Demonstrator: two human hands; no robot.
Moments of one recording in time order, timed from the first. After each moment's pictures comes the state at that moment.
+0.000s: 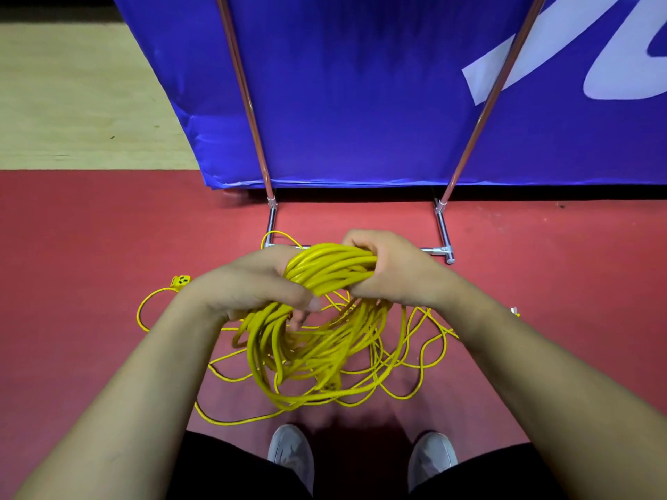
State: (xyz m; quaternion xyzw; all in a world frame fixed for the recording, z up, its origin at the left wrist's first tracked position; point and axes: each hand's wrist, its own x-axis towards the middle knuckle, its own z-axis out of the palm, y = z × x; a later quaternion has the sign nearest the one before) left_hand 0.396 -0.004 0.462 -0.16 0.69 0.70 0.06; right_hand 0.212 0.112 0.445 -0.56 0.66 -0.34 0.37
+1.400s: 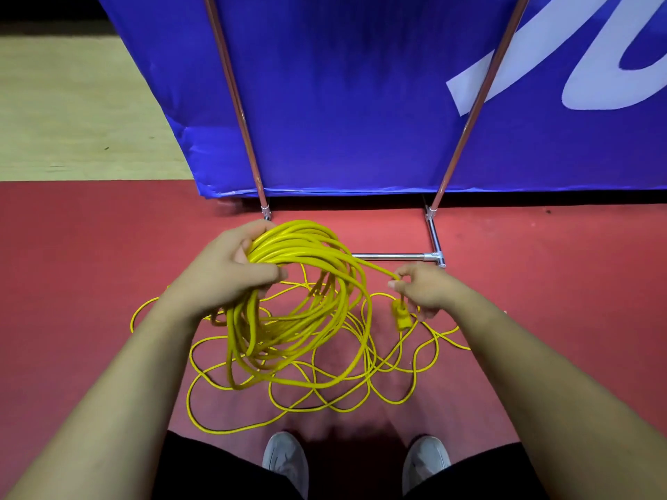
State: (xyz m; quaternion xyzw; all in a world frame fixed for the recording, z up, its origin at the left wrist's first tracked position) left_hand 0.406 -0.017 0.461 -0.26 0.75 0.59 -0.15; right_hand 0.137 0.135 0.359 -0.37 0.83 -0.15 0.39
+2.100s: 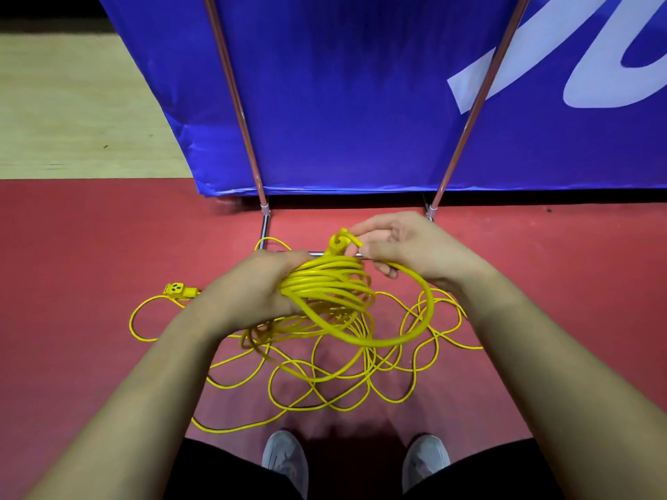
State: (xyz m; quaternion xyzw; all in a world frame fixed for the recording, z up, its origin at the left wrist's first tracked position) left_hand 0.392 0.000 0.451 -0.11 0.93 0.34 -0.07; right_hand 0.171 0.115 0.448 -0.42 0.61 -0.47 0.48
